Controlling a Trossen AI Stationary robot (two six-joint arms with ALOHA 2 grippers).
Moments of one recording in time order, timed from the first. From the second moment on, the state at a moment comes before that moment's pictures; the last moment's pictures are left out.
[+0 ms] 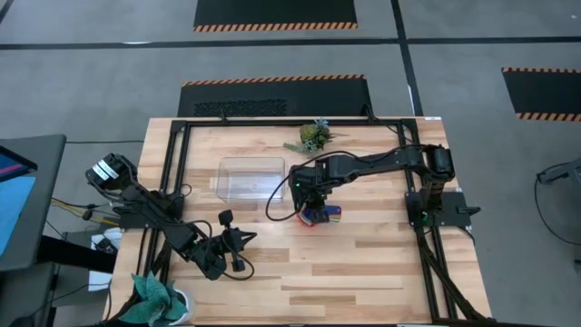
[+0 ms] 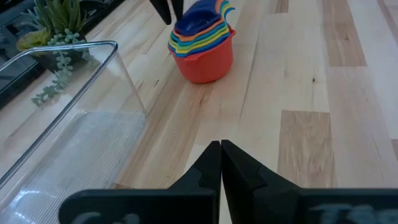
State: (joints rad) left arm -0.71 1.52 0.61 0.06 -0.92 -0.52; right arm -0.04 1.87 1.45 -0.81 -0.13 -0.15
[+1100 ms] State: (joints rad) left arm -0.71 1.52 0.61 0.06 -0.92 -0.55; right arm -0.08 1.87 1.43 -1.45 0.28 0.29
